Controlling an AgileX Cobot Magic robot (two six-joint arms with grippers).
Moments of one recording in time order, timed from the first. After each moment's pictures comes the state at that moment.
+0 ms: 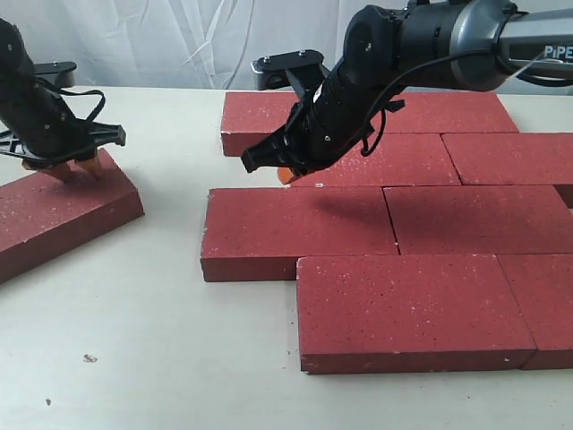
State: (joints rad) left arm -0.05 2.01 -1.35 -0.09 0.72 -0.09; right arm 0.55 1.99 -1.46 0.30 0.68 -0.21
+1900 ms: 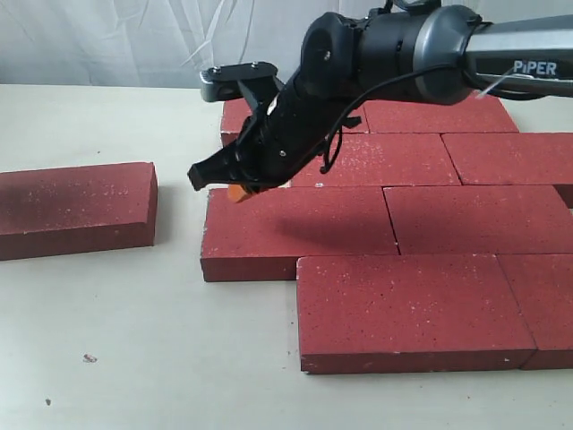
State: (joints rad) left arm 0.32 1.81 -1.38 -0.08 0.89 0.16; right arm 0.67 1.99 -1.49 0.40 0.70 -0.22
